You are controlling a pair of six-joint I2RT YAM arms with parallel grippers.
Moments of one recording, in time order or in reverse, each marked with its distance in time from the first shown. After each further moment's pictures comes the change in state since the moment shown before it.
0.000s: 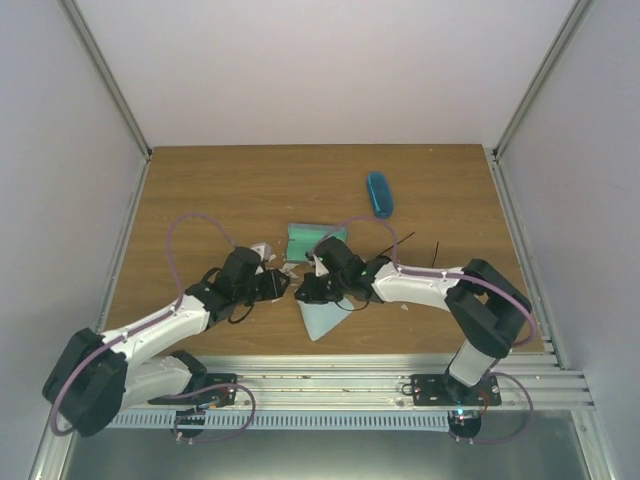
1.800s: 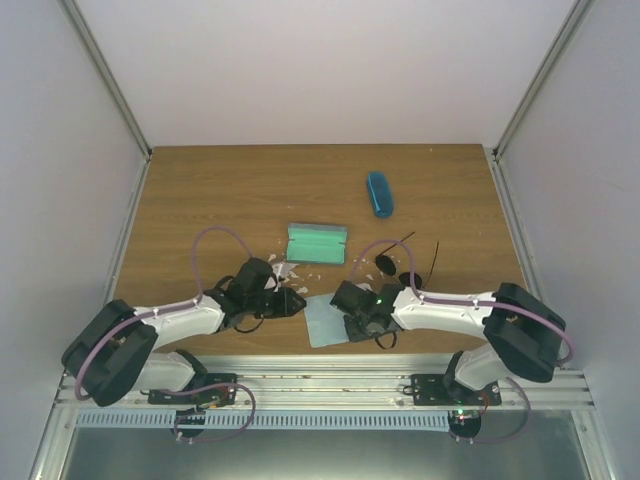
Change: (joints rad) left arm -0.055 0.133 -0.097 0.185 0.230 -0.058; right arm 0.149 -0.193 -0.169 -0.519 0.491 -0.014
